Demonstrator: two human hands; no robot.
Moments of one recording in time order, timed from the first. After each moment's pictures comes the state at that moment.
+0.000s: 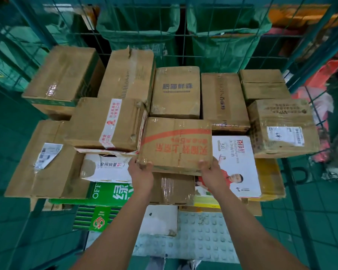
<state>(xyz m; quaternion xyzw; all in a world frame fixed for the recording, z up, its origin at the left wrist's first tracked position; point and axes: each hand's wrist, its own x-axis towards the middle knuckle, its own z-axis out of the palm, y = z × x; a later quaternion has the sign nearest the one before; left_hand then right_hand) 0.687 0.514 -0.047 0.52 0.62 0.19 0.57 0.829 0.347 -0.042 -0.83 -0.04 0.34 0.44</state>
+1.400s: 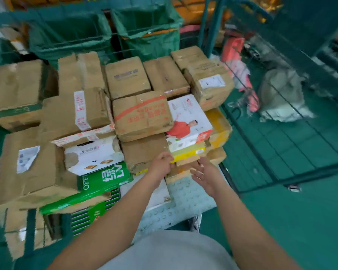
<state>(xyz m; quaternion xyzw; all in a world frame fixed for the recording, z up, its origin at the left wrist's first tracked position) 0.586 0.364 0.001 0.61 0.38 -0.16 0.68 0.605 0.184 0.011 -0.58 0.29 0.33 0.69</state>
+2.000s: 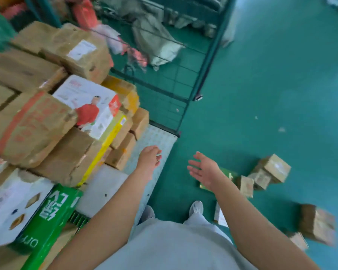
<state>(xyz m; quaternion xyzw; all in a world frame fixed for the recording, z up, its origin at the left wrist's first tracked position) 0.495 0.243 -0.022 0.65 0.19 -0.39 0.62 0.377 0.083 0.005 -0.45 0.55 0.09 0.70</state>
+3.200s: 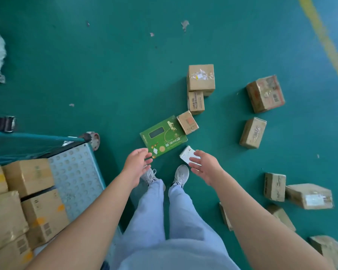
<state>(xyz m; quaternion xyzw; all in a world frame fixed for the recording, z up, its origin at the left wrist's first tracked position) 0.271 -0.191 -0.140 0.75 0.02 -0.60 0.28 0.052 -0.250 -0.144 -0.09 0.72 -0.08 0.68</state>
